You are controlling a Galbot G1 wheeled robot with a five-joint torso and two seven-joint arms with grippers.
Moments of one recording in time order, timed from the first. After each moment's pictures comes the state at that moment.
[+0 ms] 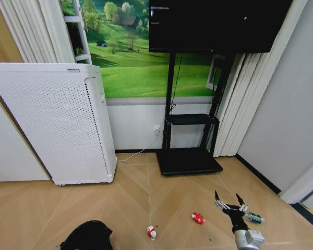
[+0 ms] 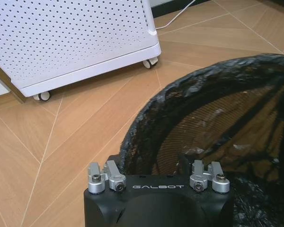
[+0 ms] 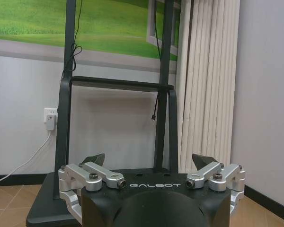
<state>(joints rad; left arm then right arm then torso) 1.89 -1.16 -0.77 -1.85 -0.17 0.27 0.06 -1.62 1.43 0.85 1.88 0.21 0.20 -0.04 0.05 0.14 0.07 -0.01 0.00</state>
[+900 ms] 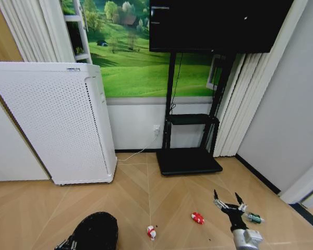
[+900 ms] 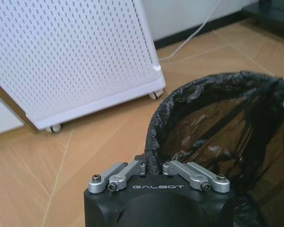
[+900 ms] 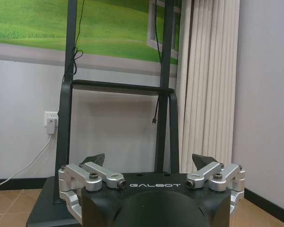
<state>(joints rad) 1.89 -1.19 -0.78 -1.95 -0.12 0.23 0.03 -1.61 1.44 0.85 1.87 0.20 0.21 -0.04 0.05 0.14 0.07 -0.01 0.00</state>
